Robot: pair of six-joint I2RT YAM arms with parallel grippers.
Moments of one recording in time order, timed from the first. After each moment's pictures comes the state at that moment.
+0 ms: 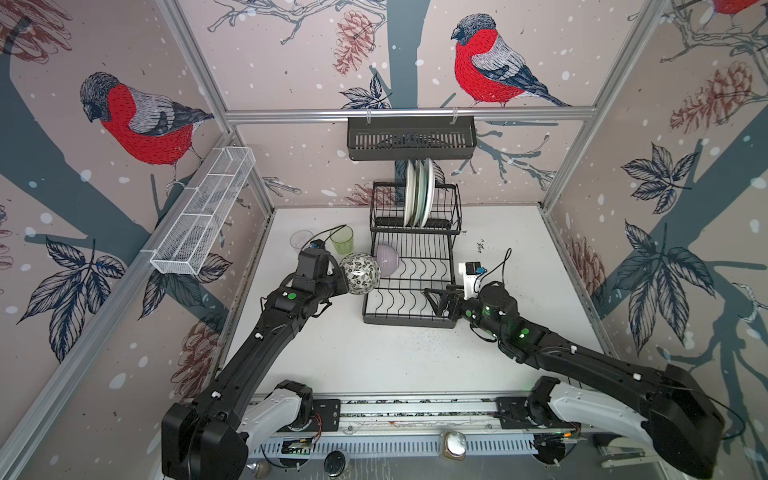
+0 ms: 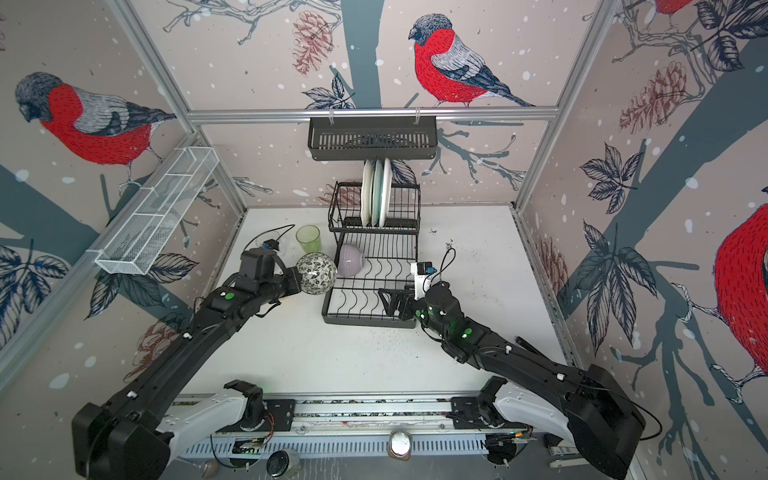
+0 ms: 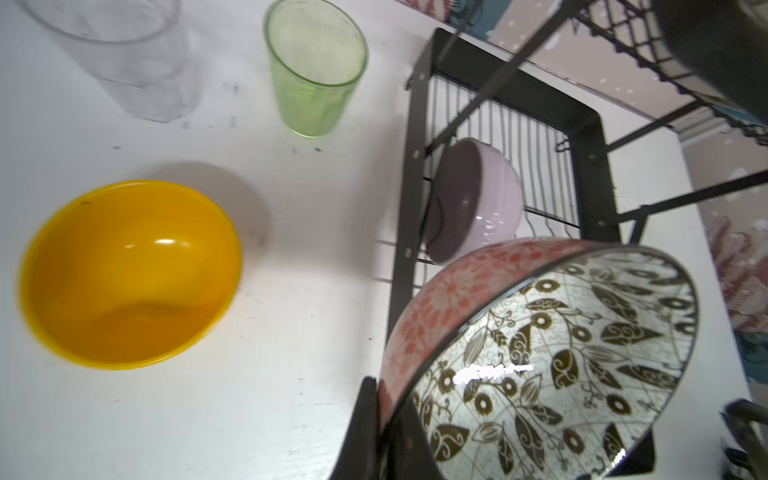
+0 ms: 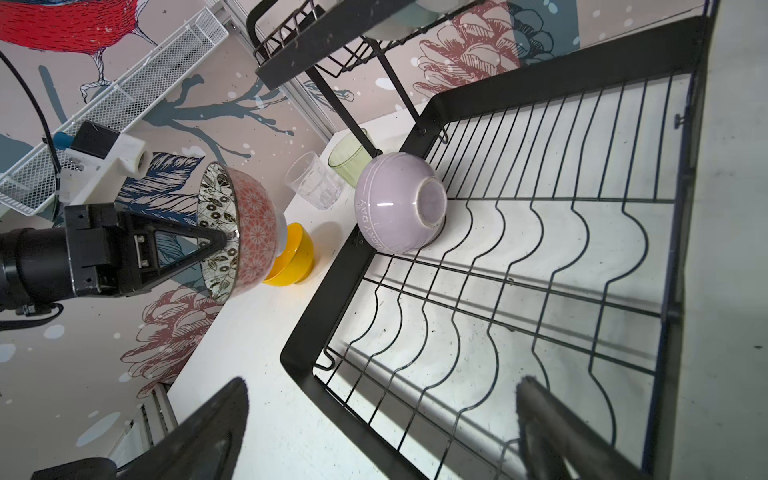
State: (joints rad) left arm -0.27 1.05 0.87 -0.57 0.02 -0.49; right arm 0.79 1.03 0.46 0.29 -0.03 0.60
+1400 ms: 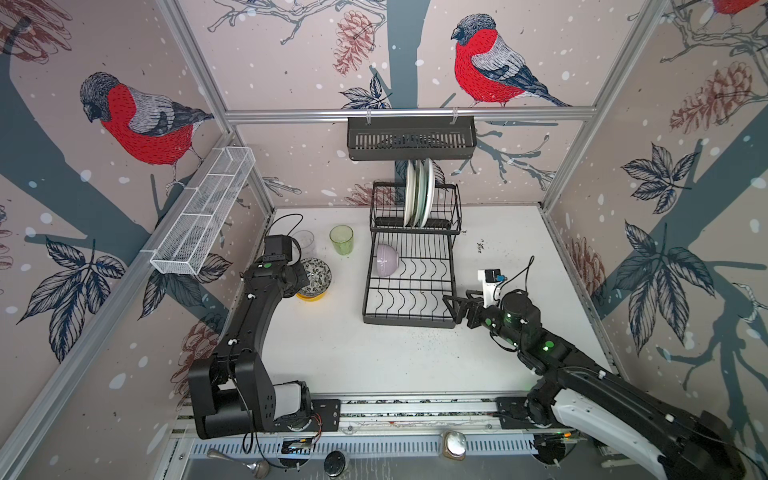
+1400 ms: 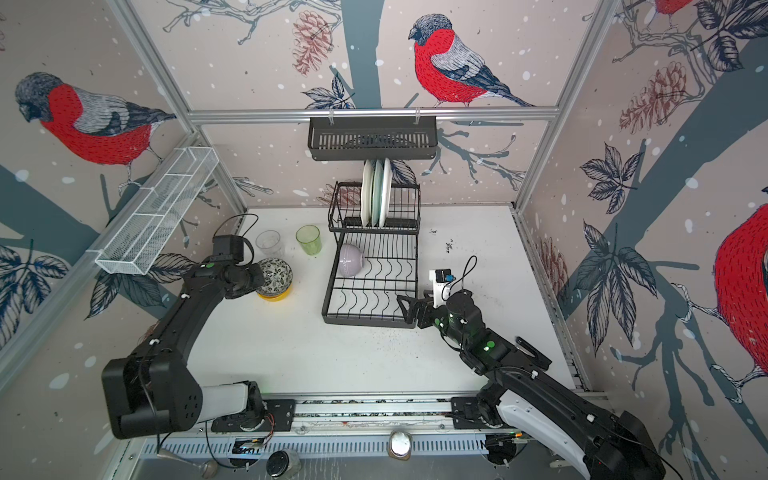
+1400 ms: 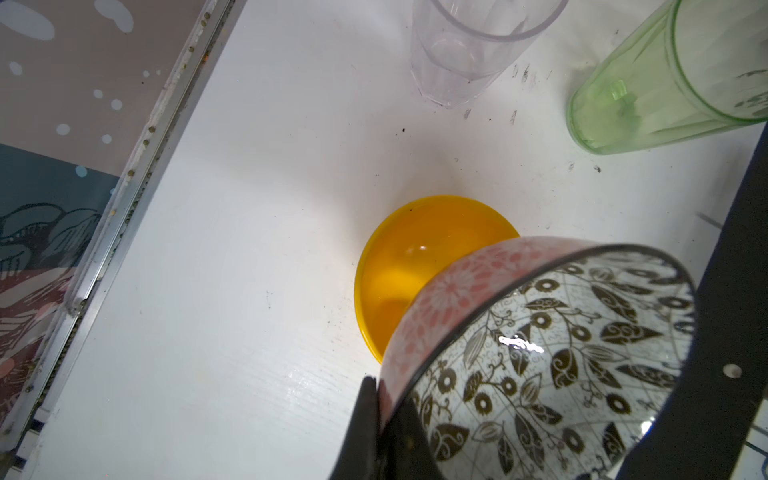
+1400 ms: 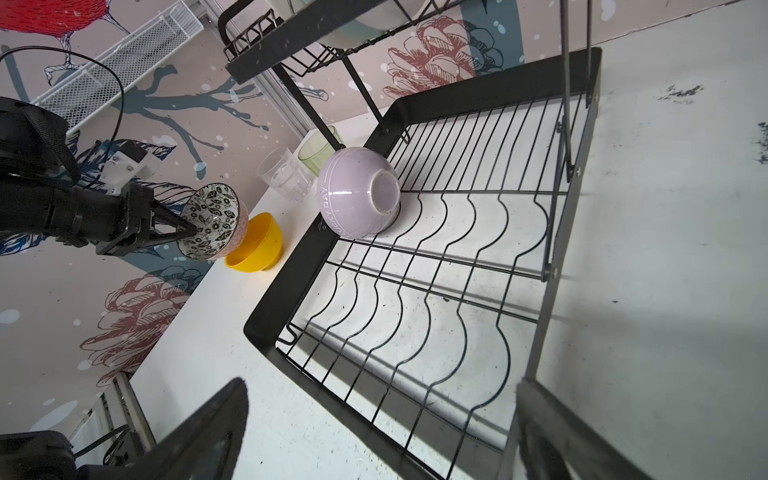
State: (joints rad) left arm 0.10 1.32 1.01 -0.77 -0.08 -0.31; right arm 0.68 0.79 0.38 0.10 -0.08 0.52
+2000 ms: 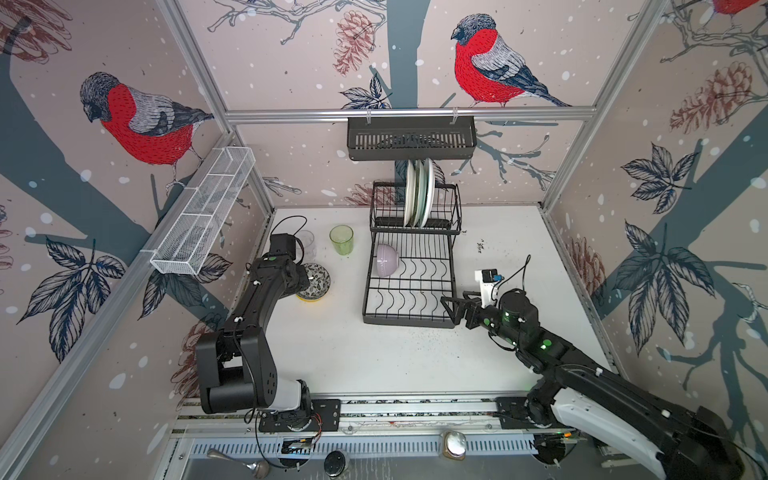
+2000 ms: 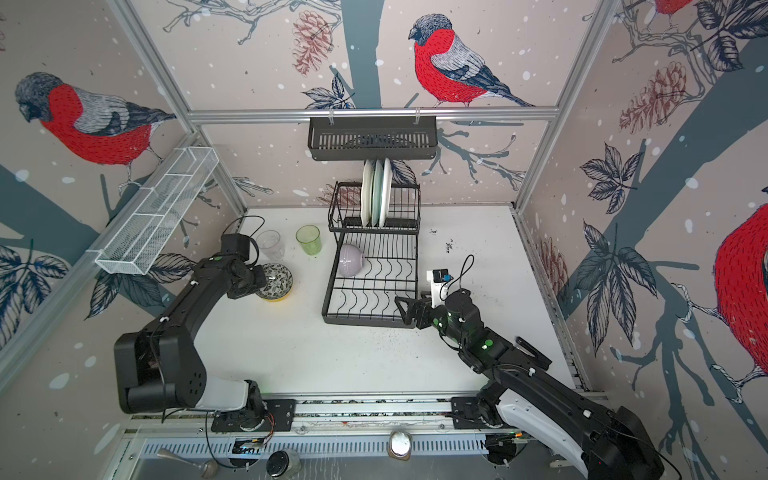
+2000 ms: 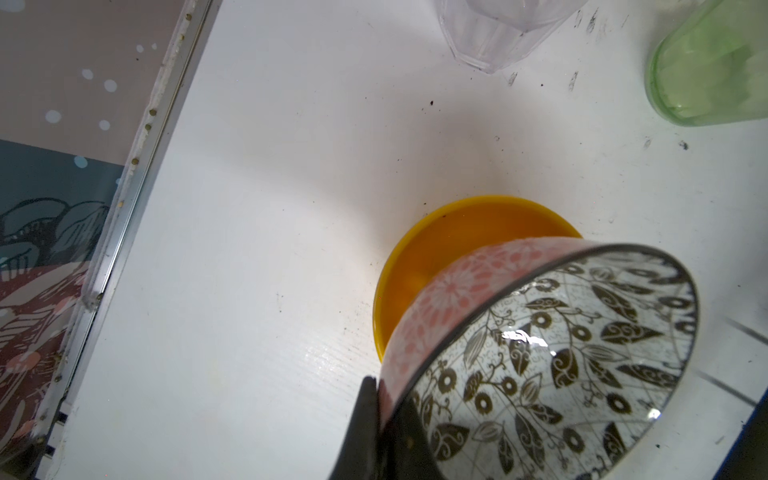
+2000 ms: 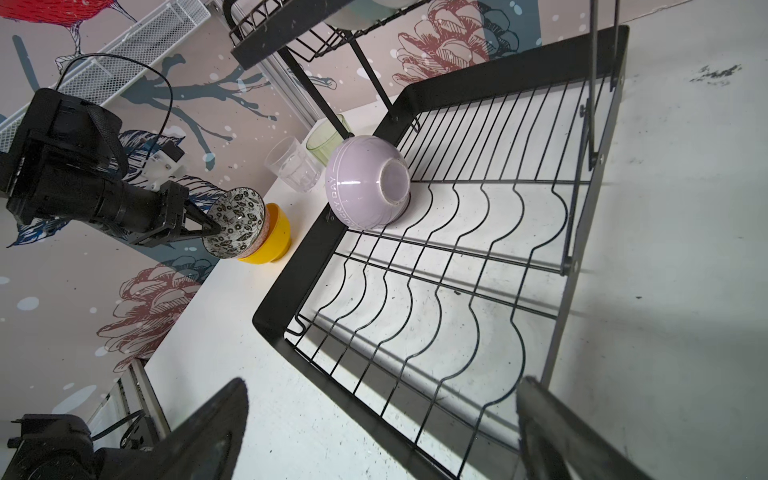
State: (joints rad) left arm 0.10 1.43 1.04 -0.77 -0.13 -0.29; right arm 0.68 0.82 0.38 0.11 -0.12 0.53
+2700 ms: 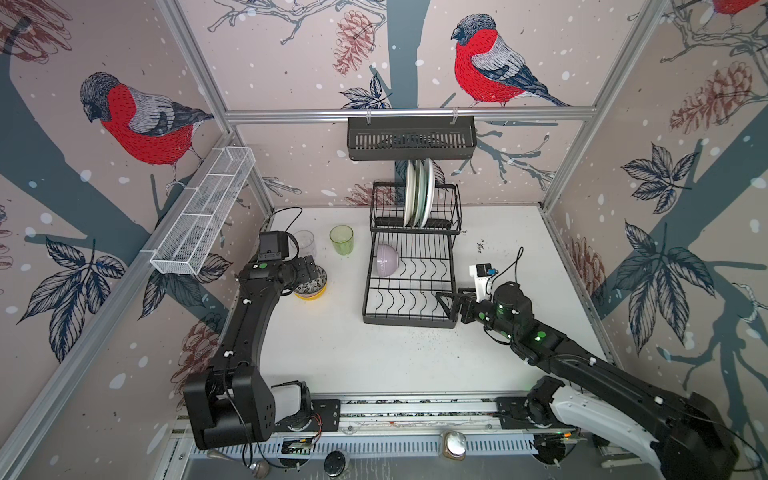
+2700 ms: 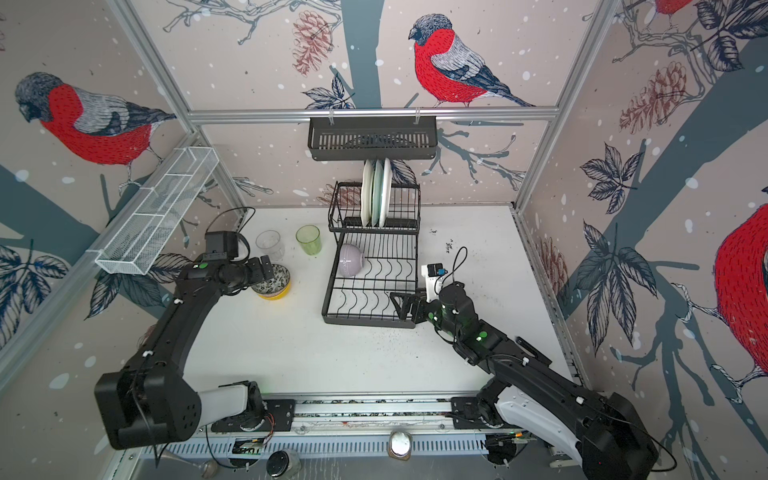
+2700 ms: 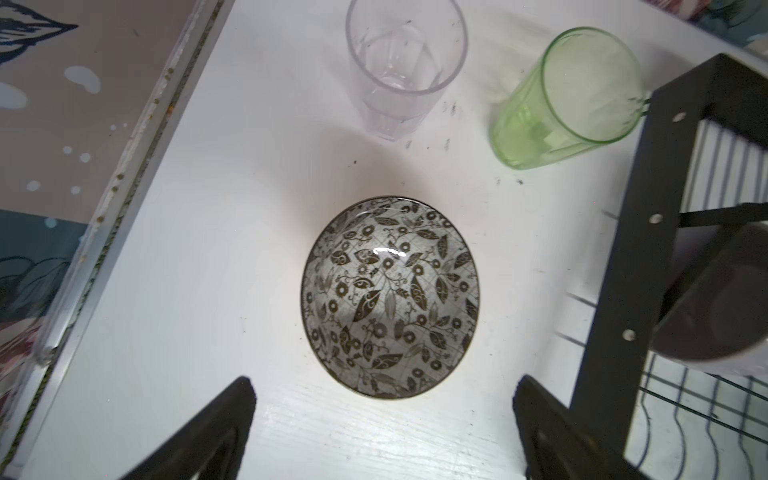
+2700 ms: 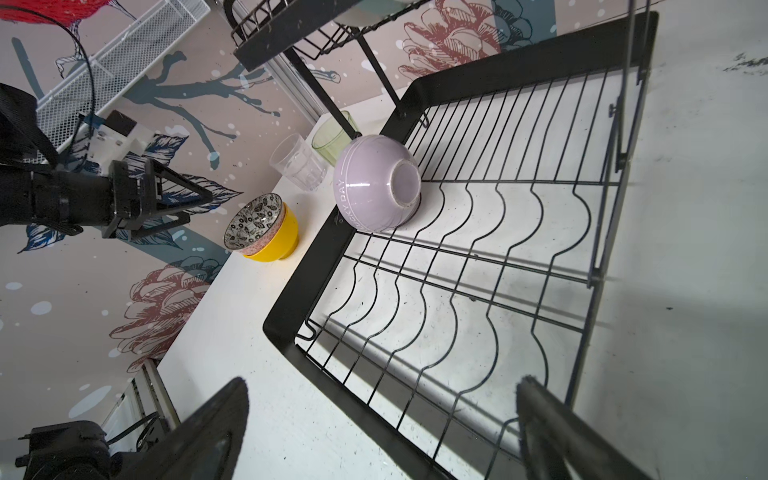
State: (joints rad) left arm 0.10 1.23 1.03 -0.74 0.06 -0.26; right arm 0.71 0.93 0.47 0.11 -0.13 0.55
